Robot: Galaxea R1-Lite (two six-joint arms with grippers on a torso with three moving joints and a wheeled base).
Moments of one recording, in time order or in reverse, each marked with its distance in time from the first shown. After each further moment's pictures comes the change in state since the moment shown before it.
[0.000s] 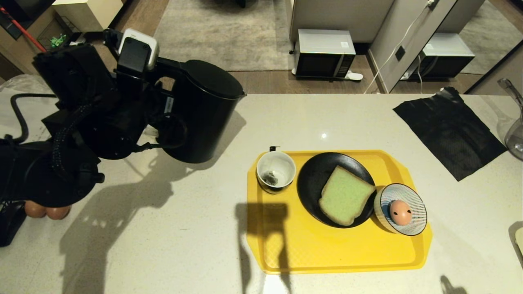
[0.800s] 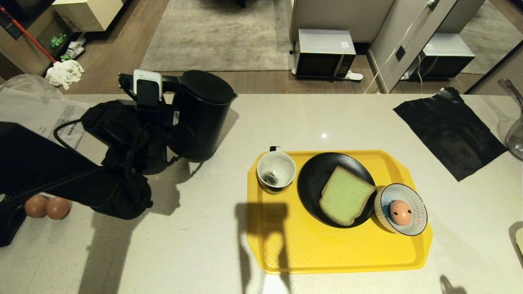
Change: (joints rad) left arm 0.071 0.306 0.042 -0.616 -0.001 0.010; right arm 0.000 0.000 0.000 0.000 0.001 0.000
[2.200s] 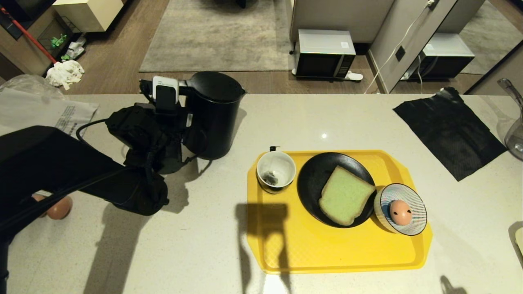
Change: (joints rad) left arm -0.025 0.093 -0.088 -0.007 0.001 0.008; right arm 0.000 0.000 0.000 0.000 0.000 0.000
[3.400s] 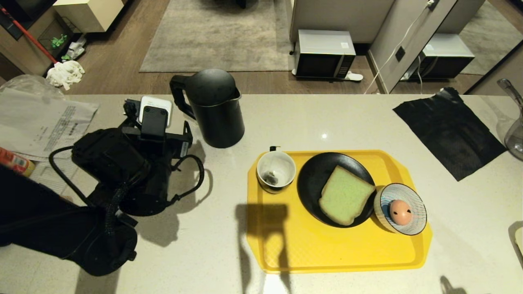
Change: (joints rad) left arm -0.131 -0.249 0.423 0.002 0.130 -0.009; right arm 0.000 0.000 0.000 0.000 0.000 0.000
